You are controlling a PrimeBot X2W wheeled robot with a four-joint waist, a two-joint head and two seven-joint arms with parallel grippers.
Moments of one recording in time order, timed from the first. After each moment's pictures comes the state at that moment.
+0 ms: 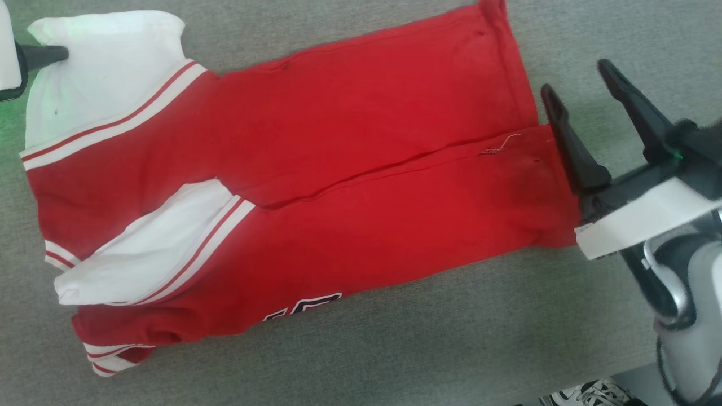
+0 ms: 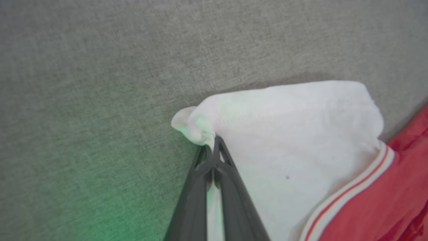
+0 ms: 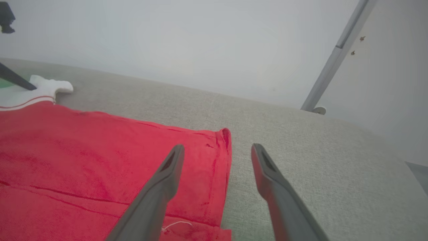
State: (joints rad) left arm -1.42 0.80 -1.11 0.79 -1.47 -0.13 0.74; right arm -0.41 -0.29 0.15 -0.16 0.32 0.13 0.07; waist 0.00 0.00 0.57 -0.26
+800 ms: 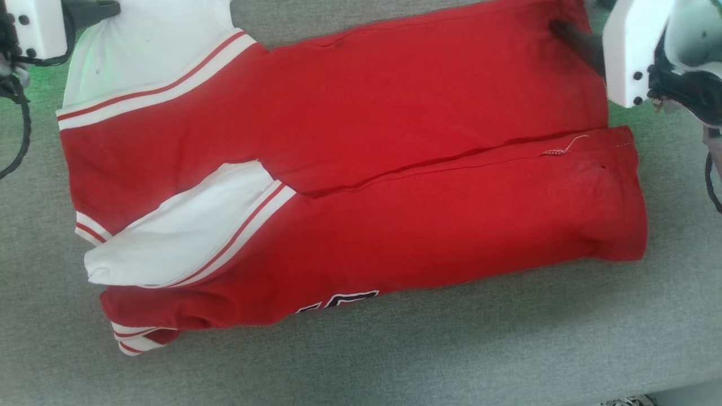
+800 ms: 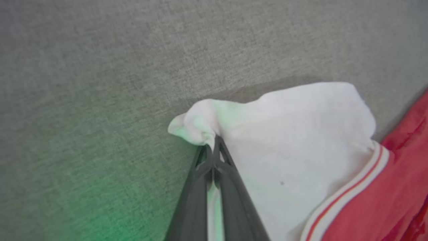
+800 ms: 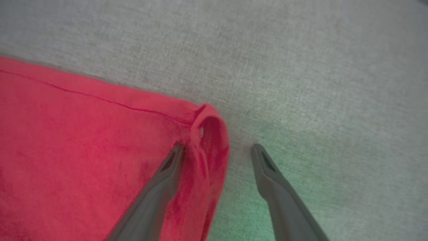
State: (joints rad) left arm -1.48 0.75 -1.12 0.69 -1.47 -0.13 0.70; right arm -1.07 -0.46 0.44 0.37 0.64 0.13 0.77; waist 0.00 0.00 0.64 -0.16
